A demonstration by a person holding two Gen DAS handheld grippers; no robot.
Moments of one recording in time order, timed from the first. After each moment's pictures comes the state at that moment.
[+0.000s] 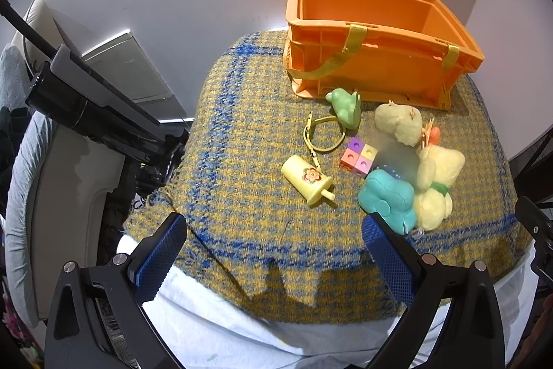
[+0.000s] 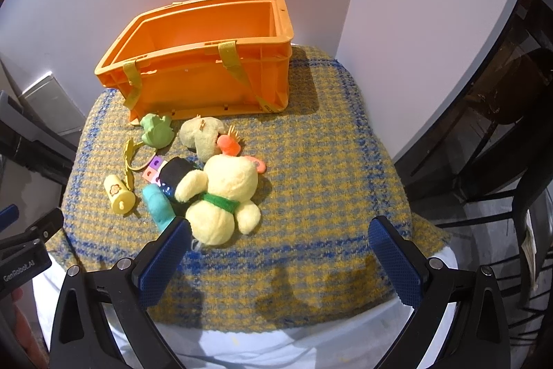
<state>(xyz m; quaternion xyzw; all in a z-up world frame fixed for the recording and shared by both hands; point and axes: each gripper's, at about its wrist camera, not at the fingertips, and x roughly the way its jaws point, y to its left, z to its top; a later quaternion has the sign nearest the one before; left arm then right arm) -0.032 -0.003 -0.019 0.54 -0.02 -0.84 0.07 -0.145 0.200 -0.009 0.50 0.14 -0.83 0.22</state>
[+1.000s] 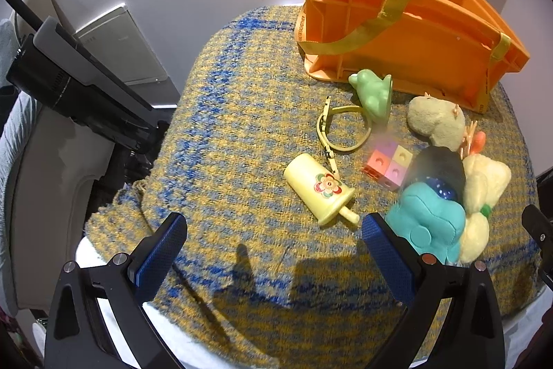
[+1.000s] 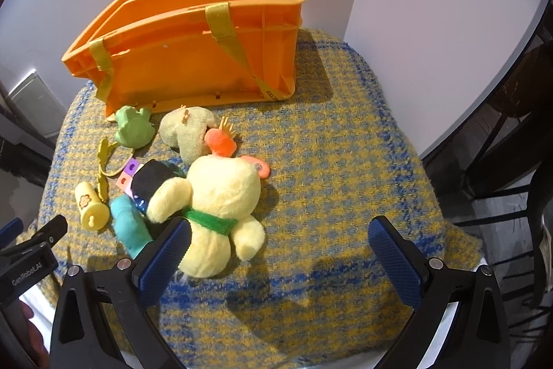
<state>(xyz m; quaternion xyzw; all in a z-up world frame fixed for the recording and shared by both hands) -0.063 -0.017 -0.092 0.55 0.04 -0.82 0.14 -0.170 0.173 -0.071 0.51 0.14 -0.82 0.22</state>
